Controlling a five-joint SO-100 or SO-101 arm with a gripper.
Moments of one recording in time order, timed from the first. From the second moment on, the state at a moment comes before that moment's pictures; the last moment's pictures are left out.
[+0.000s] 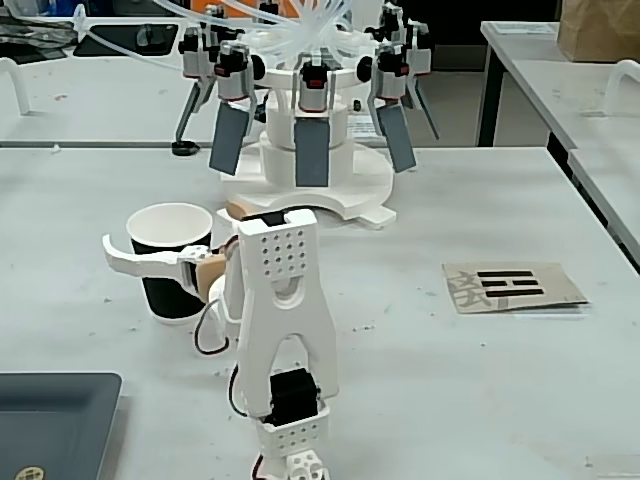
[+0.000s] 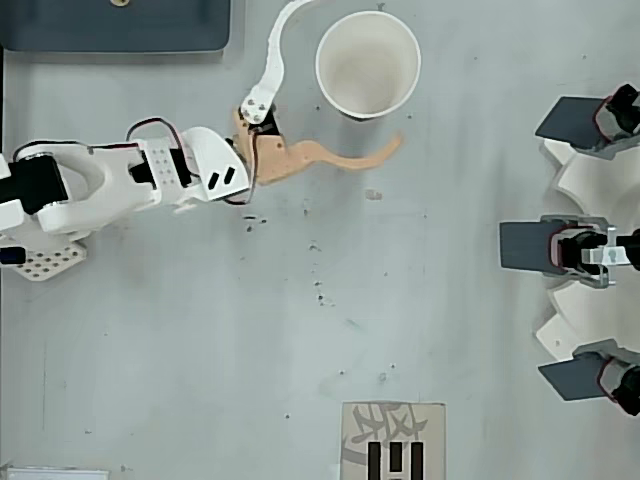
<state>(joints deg) -23.9 79.8 140.2 -70.8 -89.9</state>
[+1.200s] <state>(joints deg) -27.7 64.2 126.7 -70.8 -89.0</state>
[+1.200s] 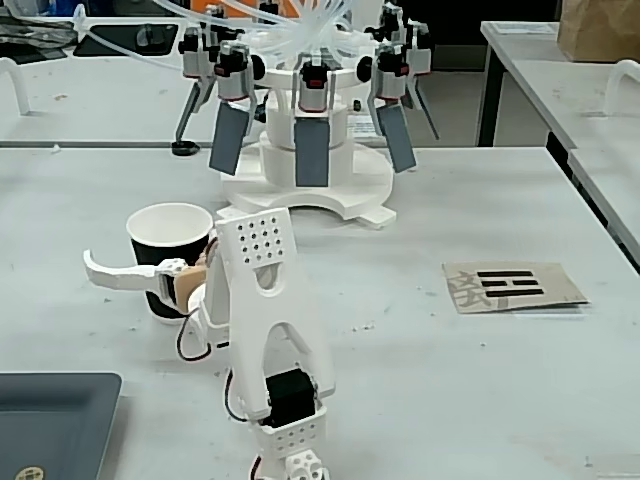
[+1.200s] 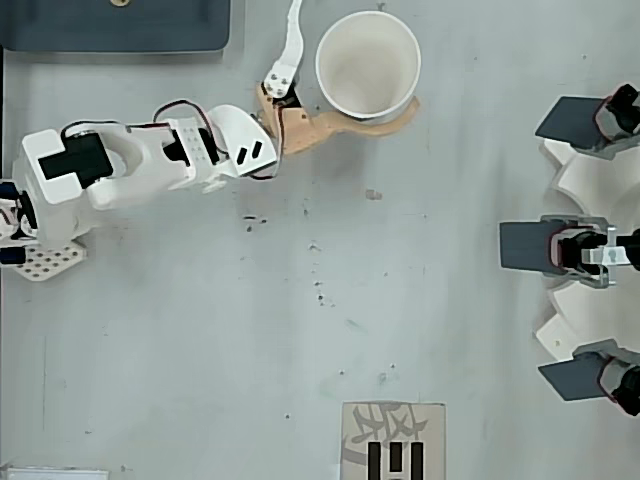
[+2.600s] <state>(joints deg) -27.7 62.1 124.9 -70.4 -88.4</state>
